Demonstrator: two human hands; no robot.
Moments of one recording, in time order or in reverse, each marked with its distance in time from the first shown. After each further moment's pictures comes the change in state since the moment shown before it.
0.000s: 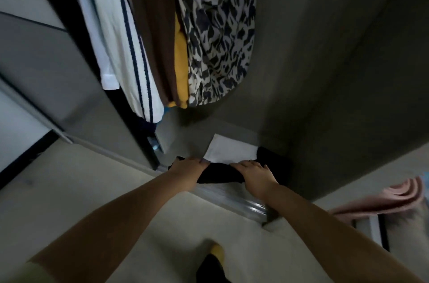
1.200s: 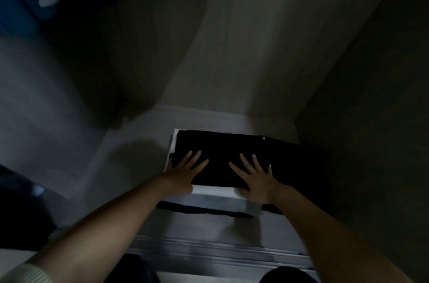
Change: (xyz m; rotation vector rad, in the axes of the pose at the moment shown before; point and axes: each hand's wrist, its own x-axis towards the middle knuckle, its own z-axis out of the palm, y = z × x) left_hand 0.549 -0.058 0.320 -0.085 -0.063 0.349; right_hand 0.401 0.217 0.340 0.128 -0.150 0.242
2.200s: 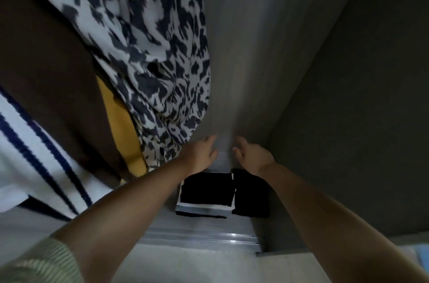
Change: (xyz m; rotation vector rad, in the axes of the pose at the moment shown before) left_hand -0.312 0.180 -0.451 -0.185 0.466 0.078; right_hand -0.328 -0.098 -0.407 0.234 0.390 0.149
